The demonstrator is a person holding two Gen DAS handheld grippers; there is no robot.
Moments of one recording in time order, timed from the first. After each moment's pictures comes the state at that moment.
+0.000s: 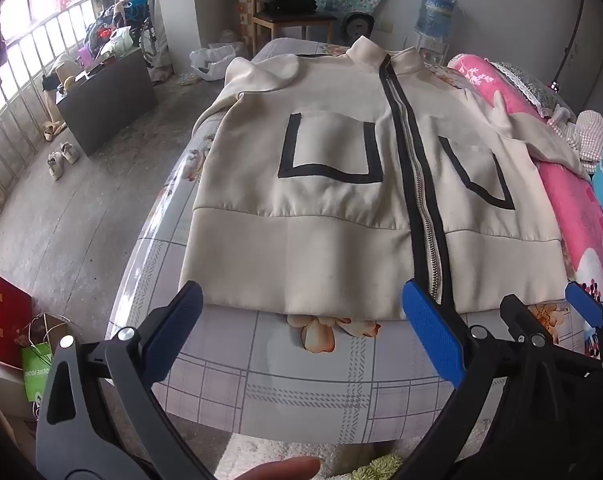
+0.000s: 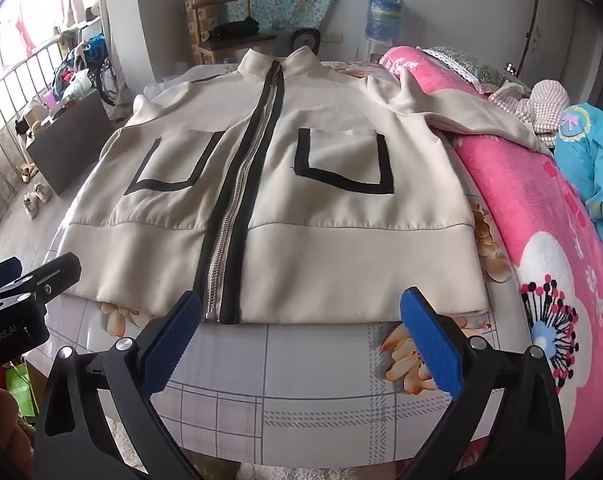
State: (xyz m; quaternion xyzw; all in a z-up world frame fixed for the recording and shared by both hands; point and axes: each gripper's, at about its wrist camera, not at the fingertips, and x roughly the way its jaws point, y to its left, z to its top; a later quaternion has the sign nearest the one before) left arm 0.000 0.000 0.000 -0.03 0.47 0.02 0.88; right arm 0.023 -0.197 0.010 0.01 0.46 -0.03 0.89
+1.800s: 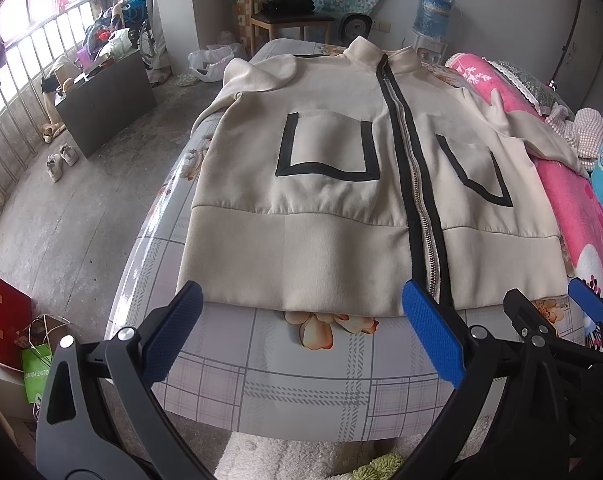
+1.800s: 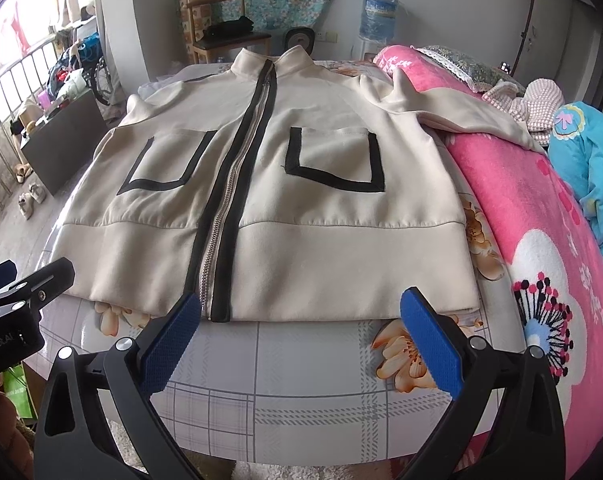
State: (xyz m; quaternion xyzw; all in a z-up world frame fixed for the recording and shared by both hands) left arm -0.001 -0.002 -0.005 -0.03 0.47 0.01 0.88; right arm 0.022 -0.202 0.011 0.01 0.46 -0.04 0.89
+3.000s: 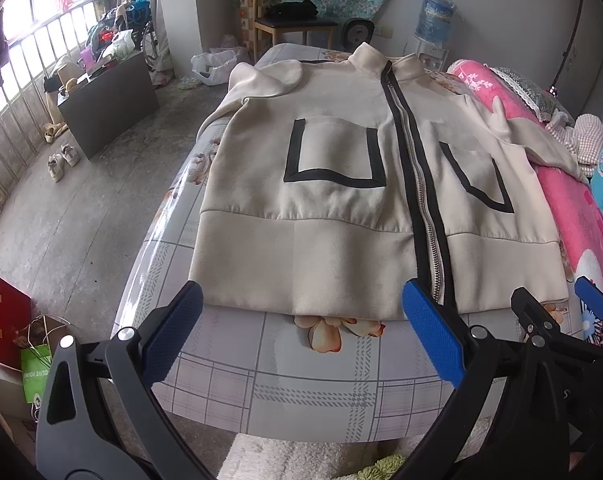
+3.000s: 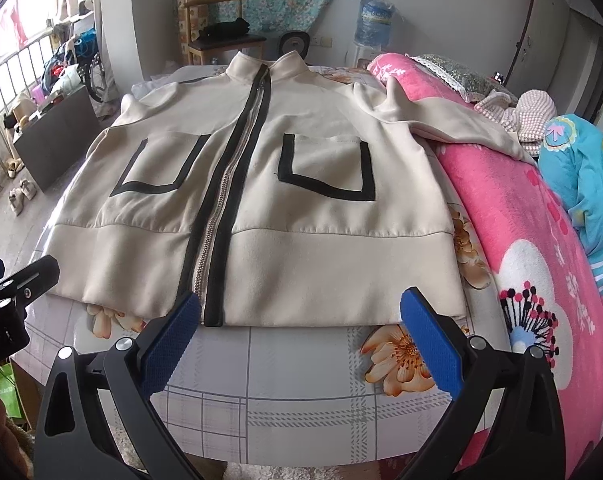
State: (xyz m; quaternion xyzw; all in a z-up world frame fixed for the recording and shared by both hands) left arm -0.003 0.005 0.006 -0.03 0.47 0.02 0.88; right arm 0.023 -0.197 0.016 -0.01 0.45 -0.06 0.89
